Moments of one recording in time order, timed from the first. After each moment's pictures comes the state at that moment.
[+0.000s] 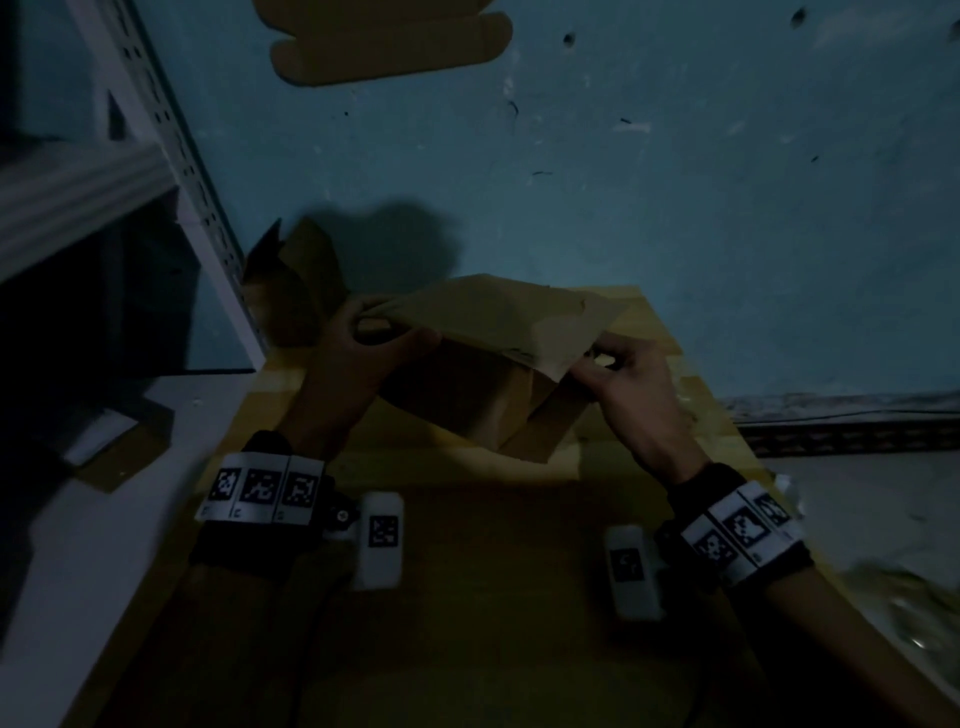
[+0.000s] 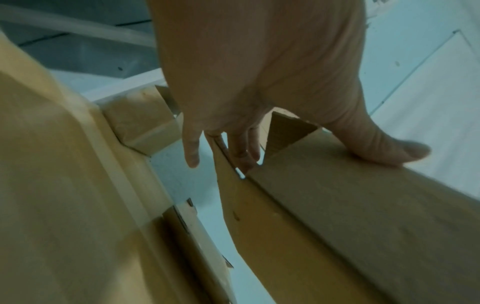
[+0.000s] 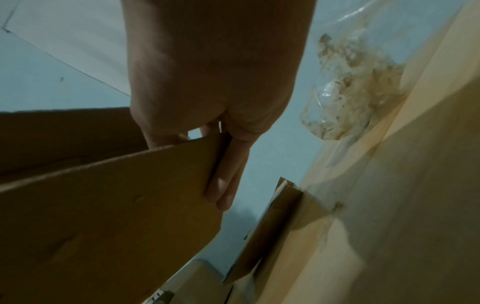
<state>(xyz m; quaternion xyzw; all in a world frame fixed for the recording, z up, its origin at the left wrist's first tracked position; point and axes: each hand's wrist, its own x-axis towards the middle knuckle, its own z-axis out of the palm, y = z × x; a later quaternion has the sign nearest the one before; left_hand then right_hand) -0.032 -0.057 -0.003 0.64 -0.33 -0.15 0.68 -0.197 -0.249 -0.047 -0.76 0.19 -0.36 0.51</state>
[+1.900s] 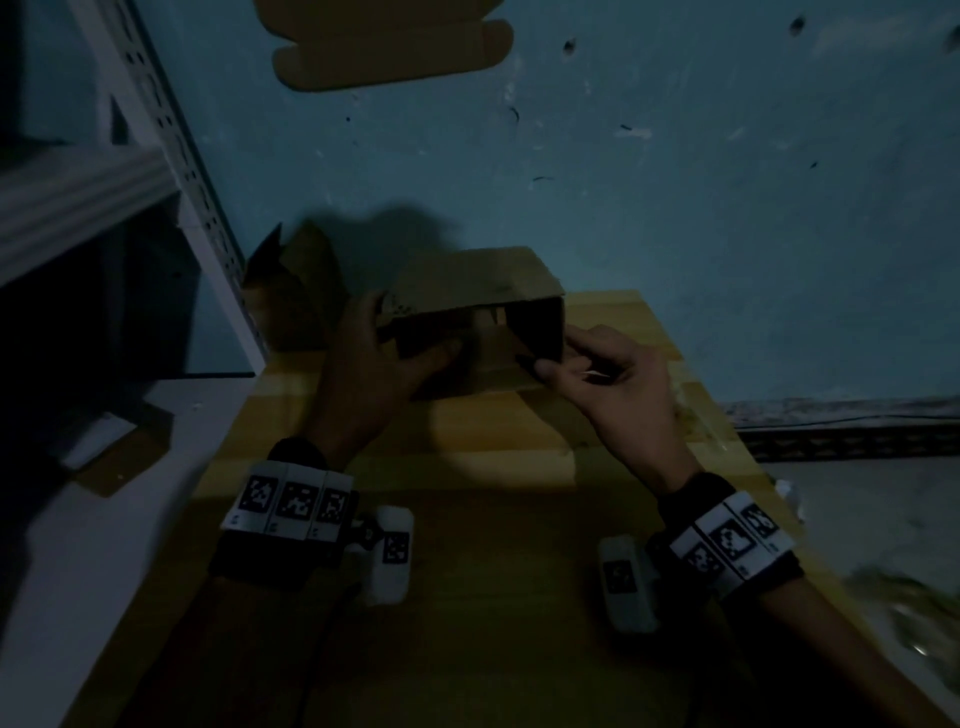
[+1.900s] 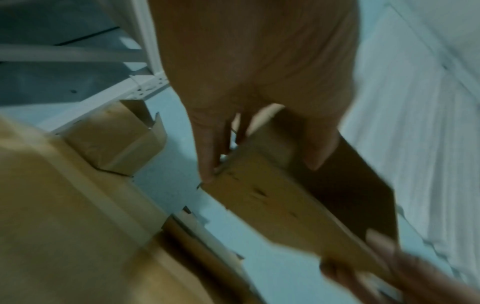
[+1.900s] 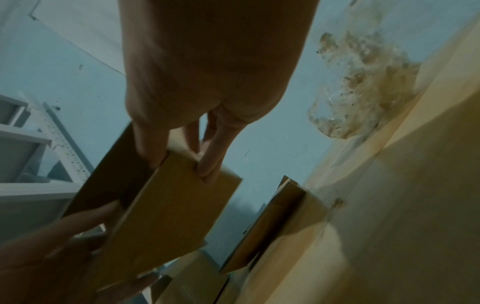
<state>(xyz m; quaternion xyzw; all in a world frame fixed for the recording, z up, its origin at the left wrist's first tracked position) -0.028 -0.068 -0.013 0.71 -0.38 -0.03 0.59 -0.198 -0.238 -0.045 -0.75 0.11 -0.41 0.50</state>
